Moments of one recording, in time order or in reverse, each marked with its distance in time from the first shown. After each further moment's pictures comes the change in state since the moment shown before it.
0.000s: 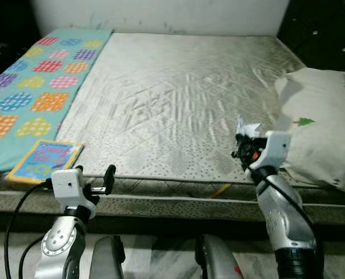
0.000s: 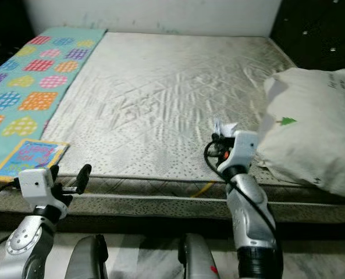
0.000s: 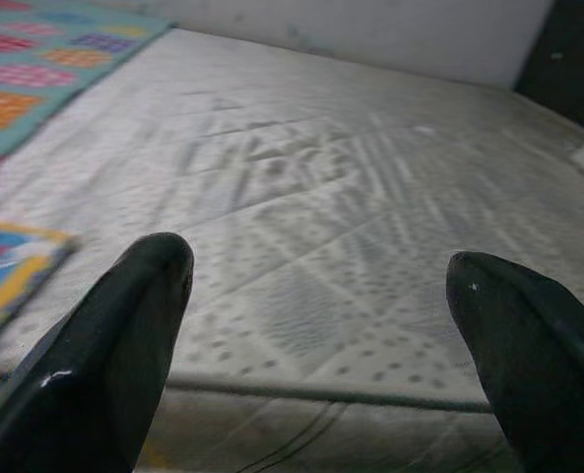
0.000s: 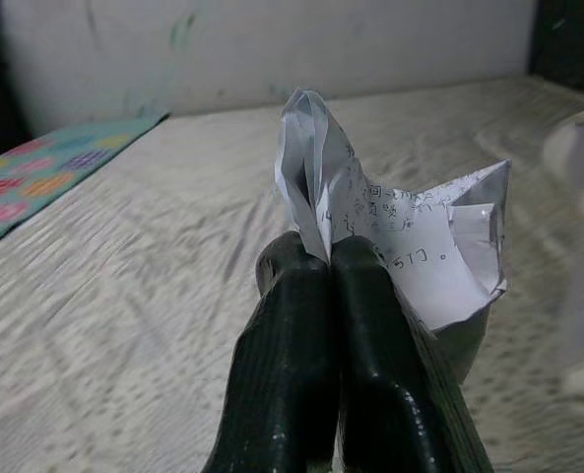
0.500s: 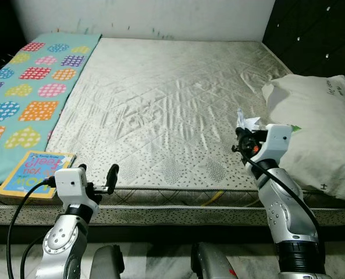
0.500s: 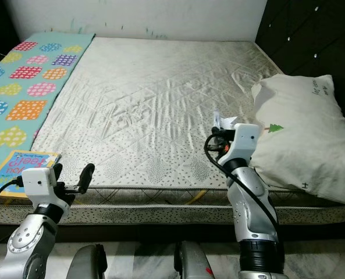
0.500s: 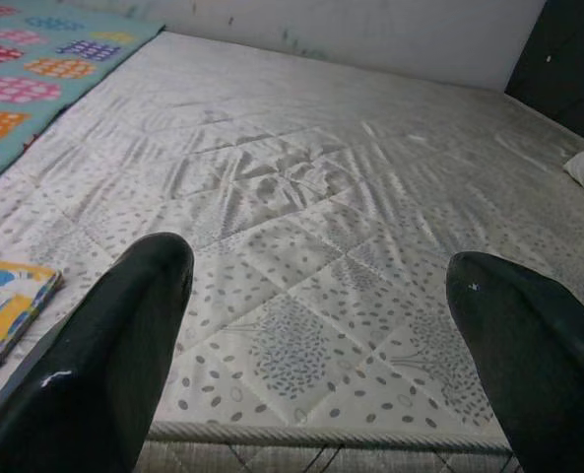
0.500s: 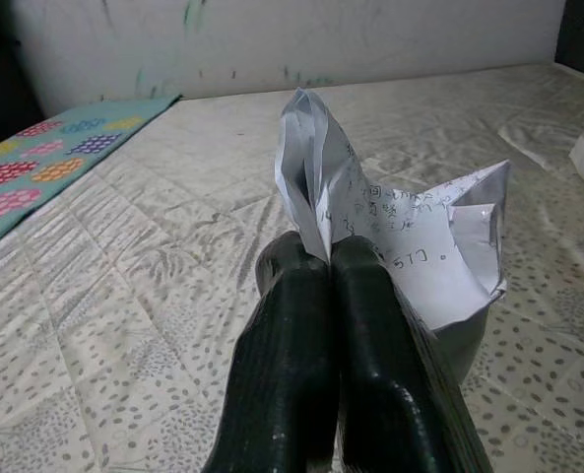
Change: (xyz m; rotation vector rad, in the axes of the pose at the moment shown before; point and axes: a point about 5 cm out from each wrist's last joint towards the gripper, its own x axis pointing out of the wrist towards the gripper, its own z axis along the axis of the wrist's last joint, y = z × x) left arm 0.001 0.000 0.001 0.011 0.002 -0.016; right arm 0.001 0.005 -0.004 0.000 0.037 0.032
